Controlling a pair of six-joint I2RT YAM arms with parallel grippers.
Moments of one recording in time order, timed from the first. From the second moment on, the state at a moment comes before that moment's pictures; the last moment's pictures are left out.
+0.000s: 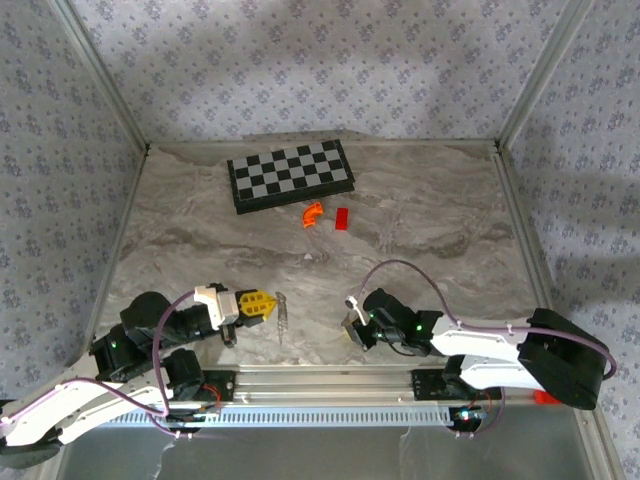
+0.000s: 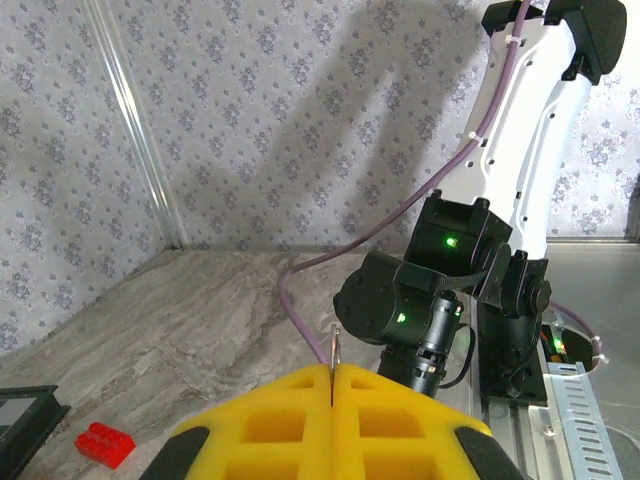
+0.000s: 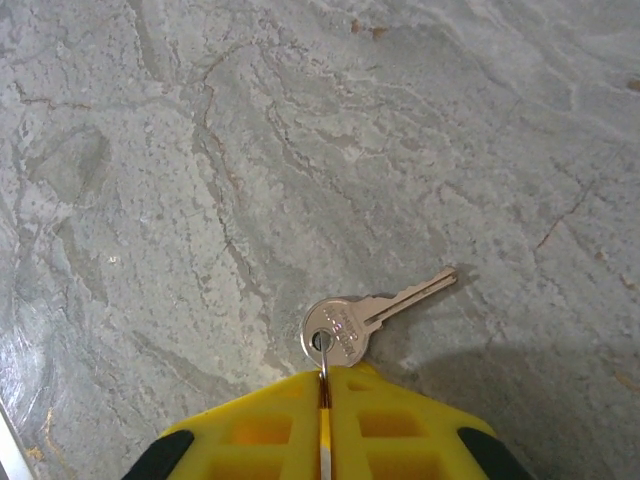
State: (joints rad) left arm -1.10 0.32 0.60 -0.26 0.19 0.12; right arm 1.02 1.16 0.28 0.06 -0.08 0.34
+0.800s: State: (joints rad) left arm -1.10 0.34 0.59 -0.25 0.19 0.12; right arm 1.02 1.26 0.65 -0.58 0.01 0.54
